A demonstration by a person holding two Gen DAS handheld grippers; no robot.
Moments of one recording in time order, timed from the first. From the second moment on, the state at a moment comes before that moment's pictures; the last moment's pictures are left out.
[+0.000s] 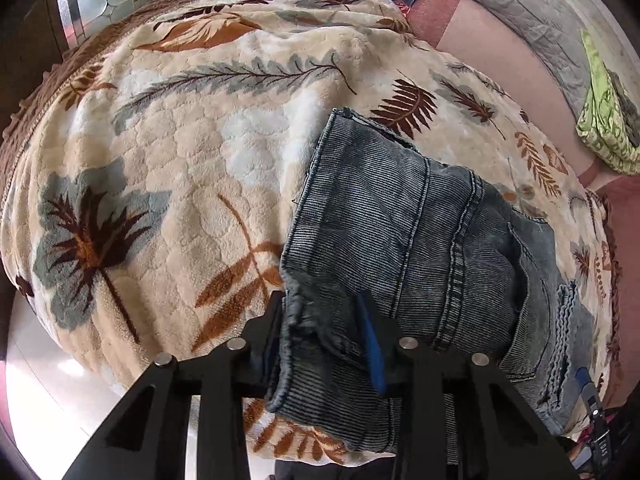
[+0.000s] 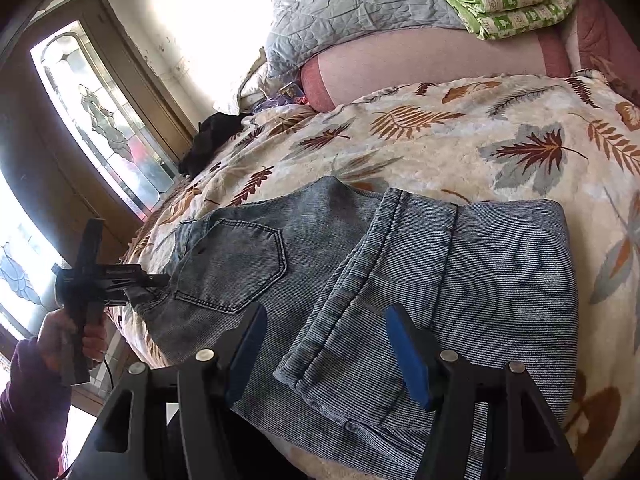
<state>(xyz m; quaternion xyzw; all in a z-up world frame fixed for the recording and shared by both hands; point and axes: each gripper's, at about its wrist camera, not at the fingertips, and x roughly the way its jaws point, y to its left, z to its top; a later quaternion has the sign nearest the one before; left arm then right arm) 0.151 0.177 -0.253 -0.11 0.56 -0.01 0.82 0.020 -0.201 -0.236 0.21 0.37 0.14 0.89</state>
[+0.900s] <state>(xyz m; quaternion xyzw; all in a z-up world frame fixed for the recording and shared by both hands) 0.078 -0.071 -0.117 0.07 0.44 -0.23 0.86 -0.016 -0.346 -0.234 0.39 0.30 0.00 0.87</state>
